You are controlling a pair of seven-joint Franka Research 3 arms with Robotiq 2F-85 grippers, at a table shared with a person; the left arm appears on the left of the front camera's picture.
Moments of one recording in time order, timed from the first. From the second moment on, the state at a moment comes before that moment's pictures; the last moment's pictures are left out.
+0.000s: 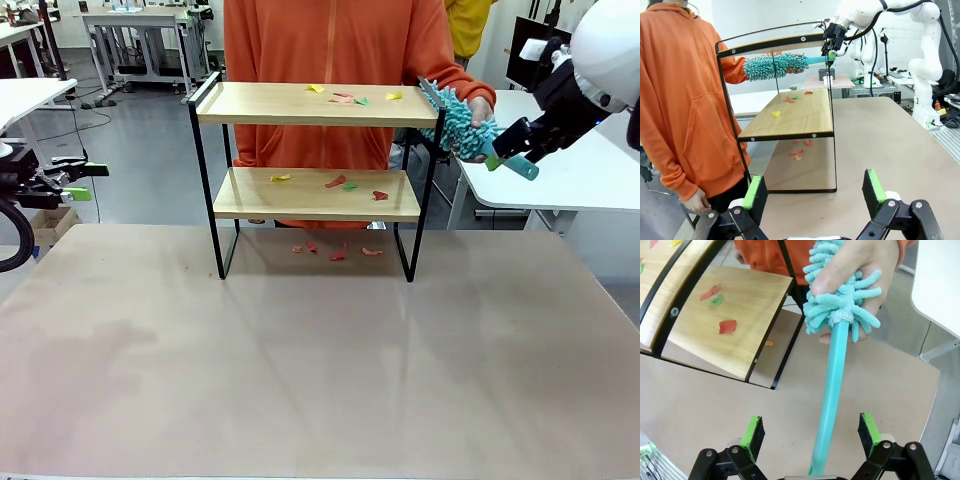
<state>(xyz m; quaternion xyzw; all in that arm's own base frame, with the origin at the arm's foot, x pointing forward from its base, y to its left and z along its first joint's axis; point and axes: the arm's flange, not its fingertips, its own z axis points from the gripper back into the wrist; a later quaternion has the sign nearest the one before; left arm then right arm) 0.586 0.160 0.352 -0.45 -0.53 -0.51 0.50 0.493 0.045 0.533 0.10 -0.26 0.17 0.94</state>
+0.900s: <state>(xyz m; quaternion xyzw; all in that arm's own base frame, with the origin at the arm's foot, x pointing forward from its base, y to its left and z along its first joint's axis) 0.586 0.160 0.352 -0.45 -0.53 -0.51 0.50 0.504 0.033 0.538 0.09 -0.24 0.16 0.95</state>
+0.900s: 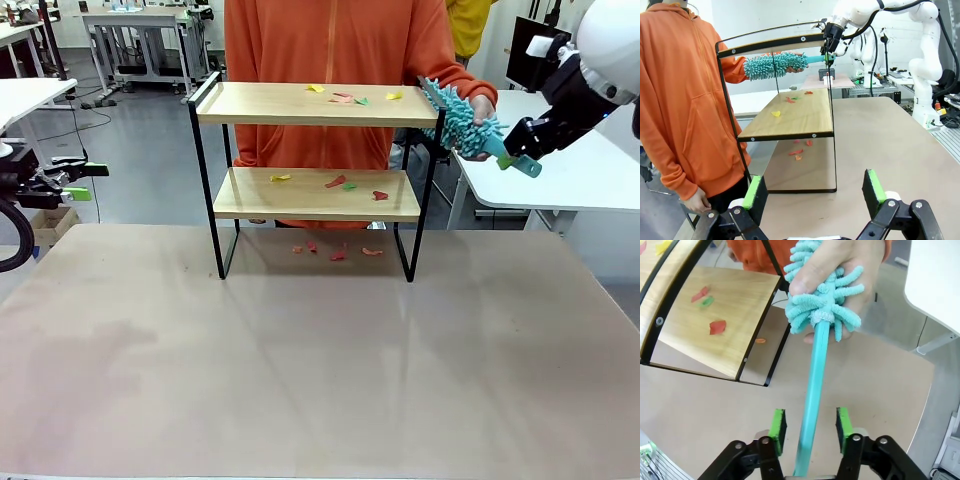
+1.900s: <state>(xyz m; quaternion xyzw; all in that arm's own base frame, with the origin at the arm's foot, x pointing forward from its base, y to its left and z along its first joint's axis) 0.586 0.160 0.352 -0.45 -0.53 -0.51 0.50 0.502 0.010 0.558 0.06 -0.23 0.11 0.96</state>
